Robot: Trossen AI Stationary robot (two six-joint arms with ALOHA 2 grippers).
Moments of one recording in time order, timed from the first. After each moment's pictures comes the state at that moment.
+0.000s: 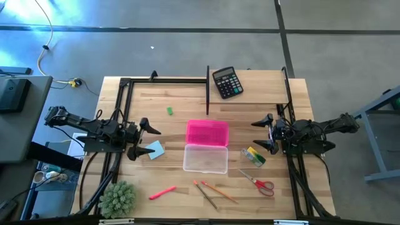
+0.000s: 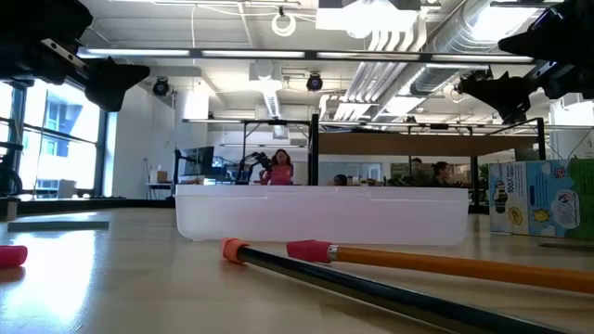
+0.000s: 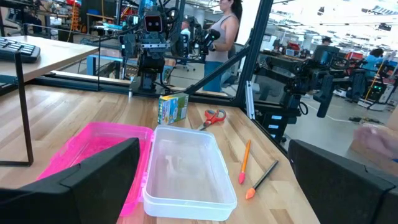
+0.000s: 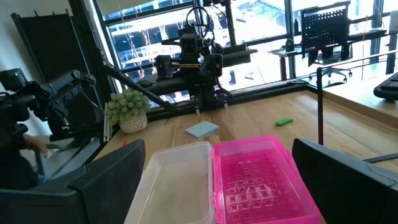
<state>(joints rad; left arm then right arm) -0.16 0.20 0.01 0.18 -0.09 -0.18 0.24 0.01 0.02 0.04 0.25 0.18</state>
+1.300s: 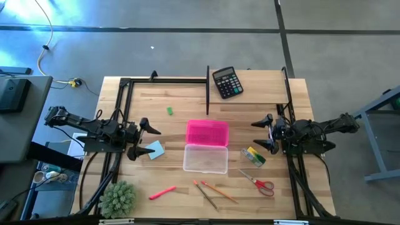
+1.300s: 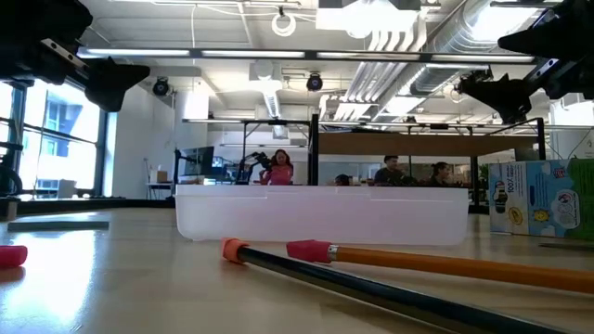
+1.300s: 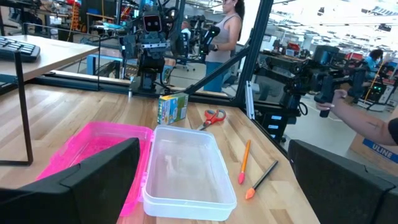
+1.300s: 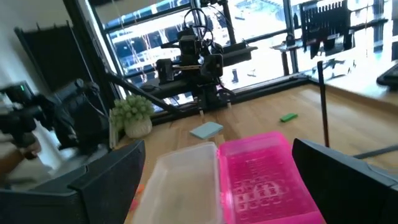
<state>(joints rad) -0.16 0.20 0.01 0.18 -0.09 -0.18 0.24 0.01 0.01 0.04 0.25 0.26</state>
